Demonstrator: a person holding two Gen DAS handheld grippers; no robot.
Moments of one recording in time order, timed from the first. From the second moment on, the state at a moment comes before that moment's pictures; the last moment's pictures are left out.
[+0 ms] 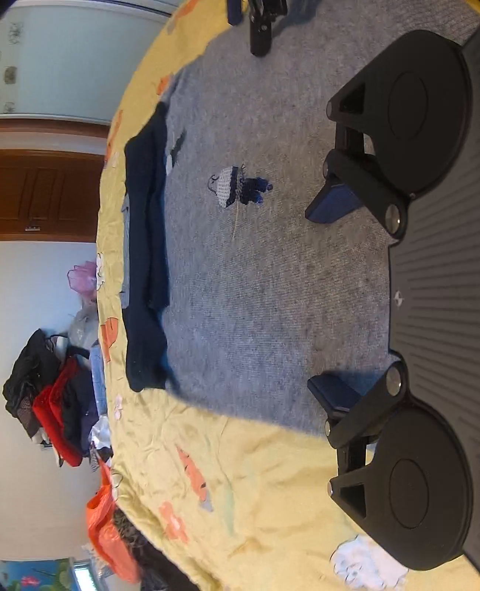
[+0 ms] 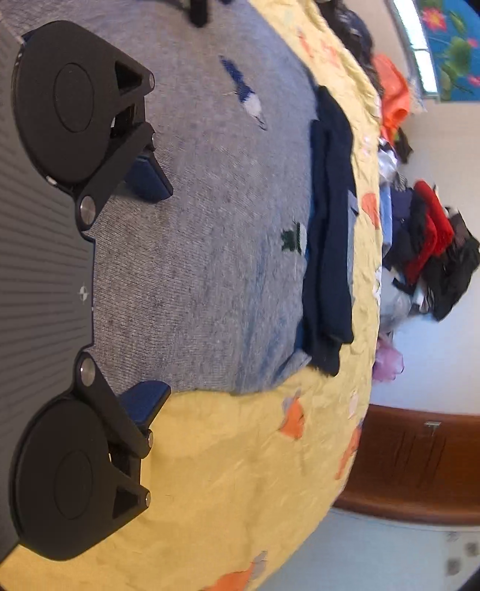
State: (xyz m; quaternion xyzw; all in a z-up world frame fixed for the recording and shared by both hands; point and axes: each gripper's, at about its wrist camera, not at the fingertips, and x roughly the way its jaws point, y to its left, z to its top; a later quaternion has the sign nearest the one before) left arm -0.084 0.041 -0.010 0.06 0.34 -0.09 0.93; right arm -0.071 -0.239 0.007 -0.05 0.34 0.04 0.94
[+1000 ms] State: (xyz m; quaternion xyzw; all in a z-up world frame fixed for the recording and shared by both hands) left arm -0.178 0.048 -0.005 0.06 0.34 -0.10 0.93; right arm -0.157 -0.239 0.016 -0.05 0.36 0.11 0.93
